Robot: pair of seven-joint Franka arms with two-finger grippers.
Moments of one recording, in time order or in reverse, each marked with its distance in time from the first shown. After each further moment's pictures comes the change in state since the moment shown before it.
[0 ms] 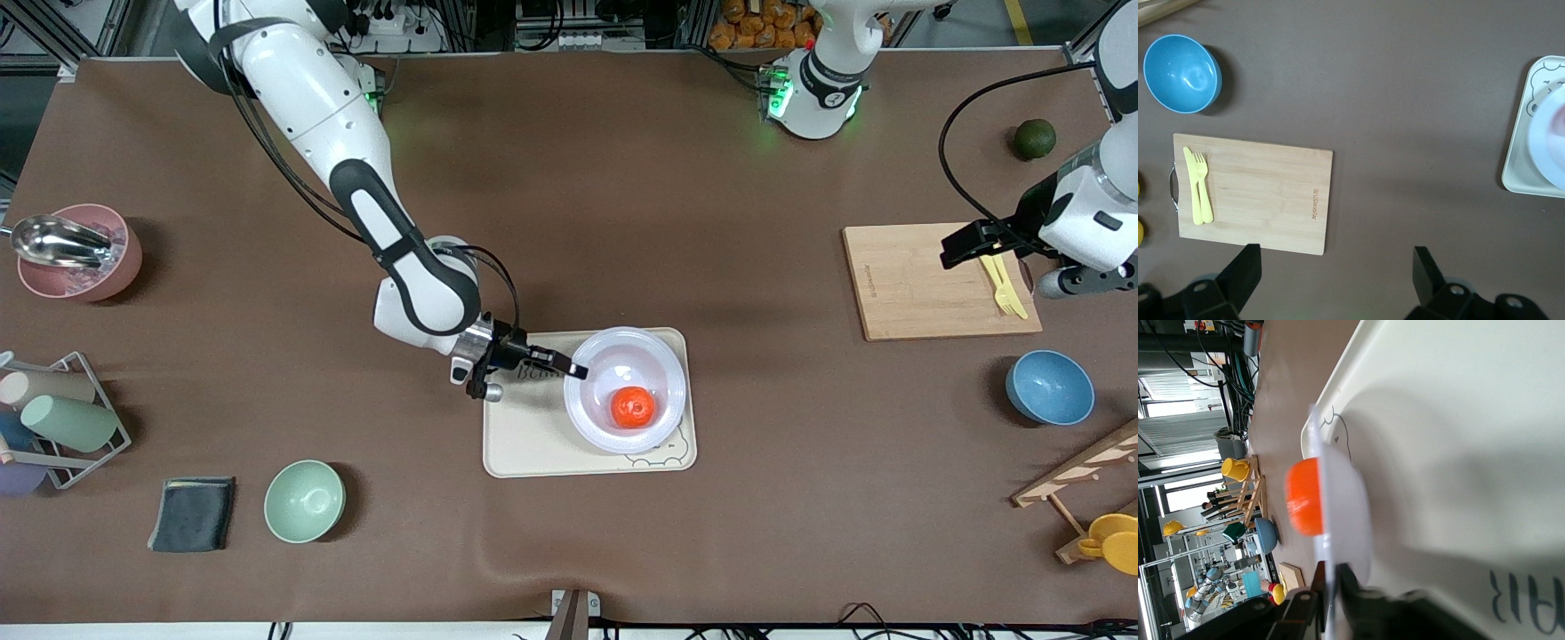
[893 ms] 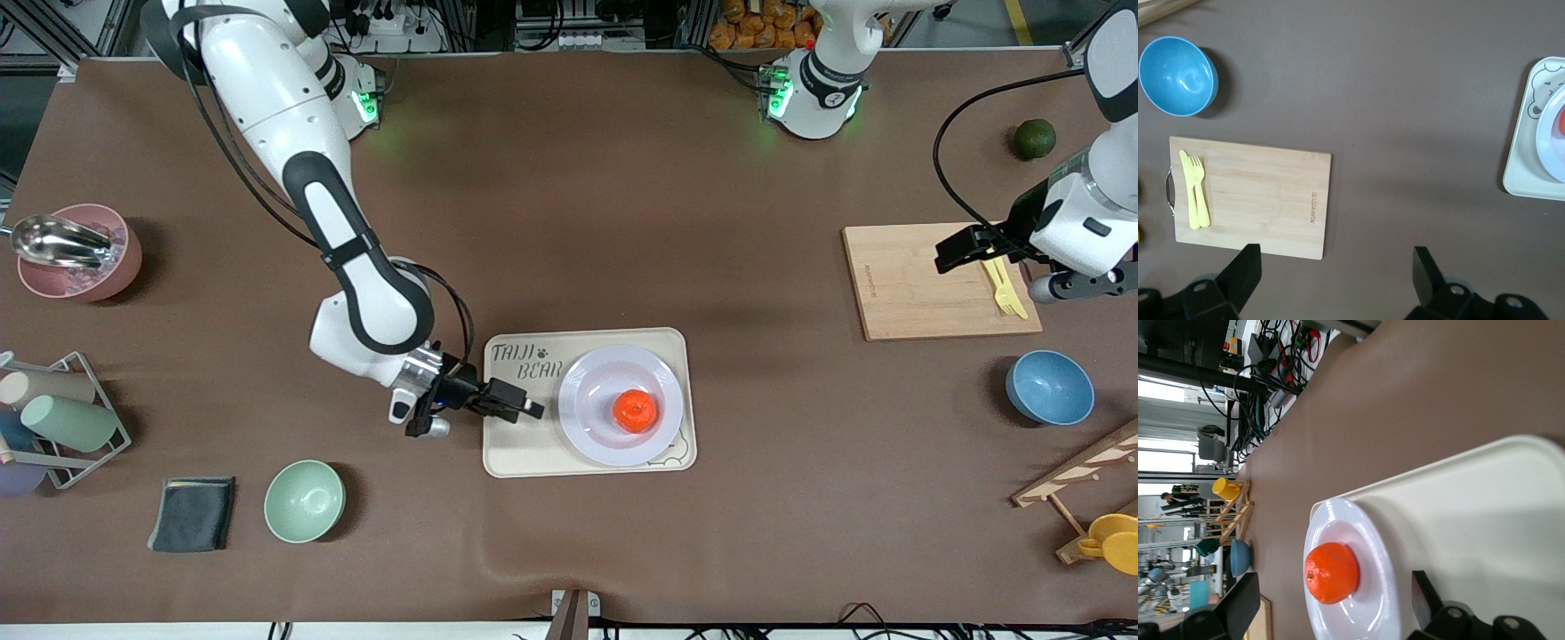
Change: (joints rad) left arm -0.001 0.001 -0.001 -0.021 0.000 0.035 0.000; right arm -0.069 -0.072 -0.092 0.031 -0.259 0.001 -0.005
